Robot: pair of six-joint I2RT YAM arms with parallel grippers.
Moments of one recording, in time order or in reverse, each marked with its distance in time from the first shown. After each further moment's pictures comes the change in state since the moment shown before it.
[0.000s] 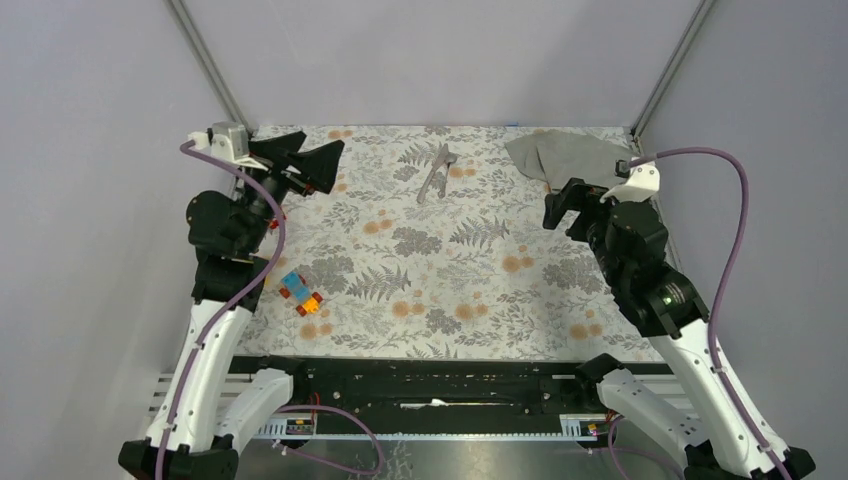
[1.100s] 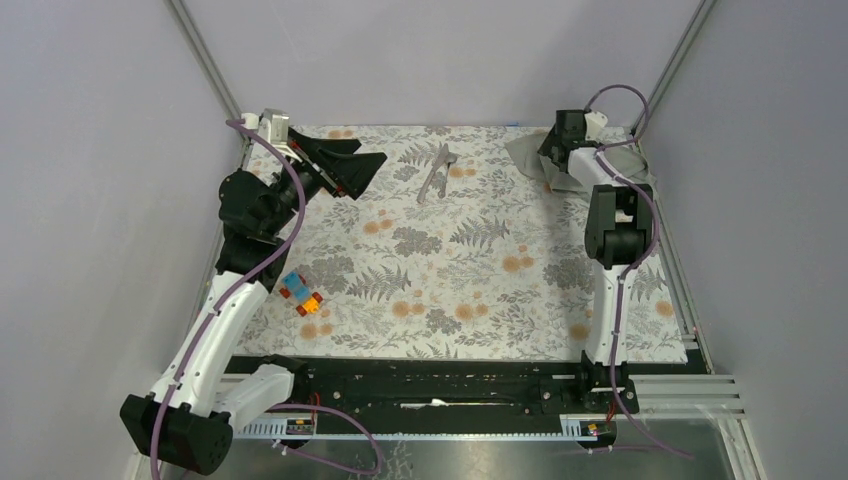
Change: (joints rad) left arm -0.097 0.157 0.000 0.122 0.232 -0.186; right arm -0.404 1.523 0.772 0.250 0.066 0.167
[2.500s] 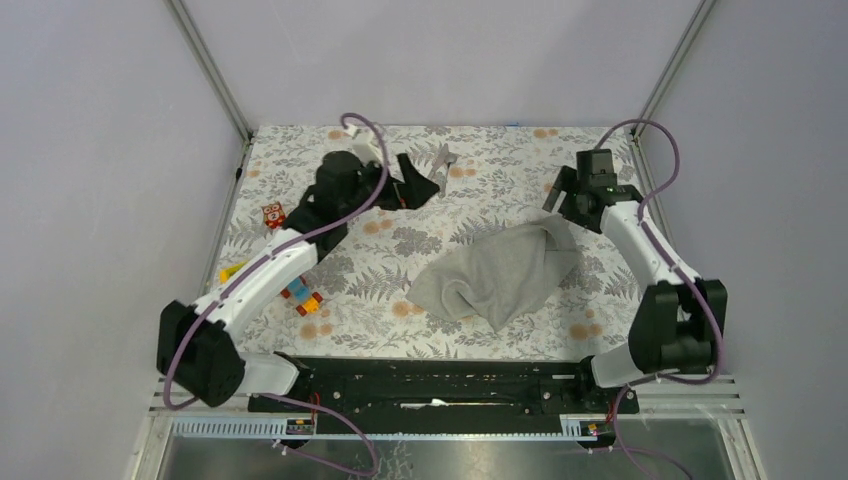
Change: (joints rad) left arm -0.203 0.296 0.050 -0.256 -0.216 0.043; right arm 0.091 -0.863 -0.694 -0.309 -0.229 -0.039
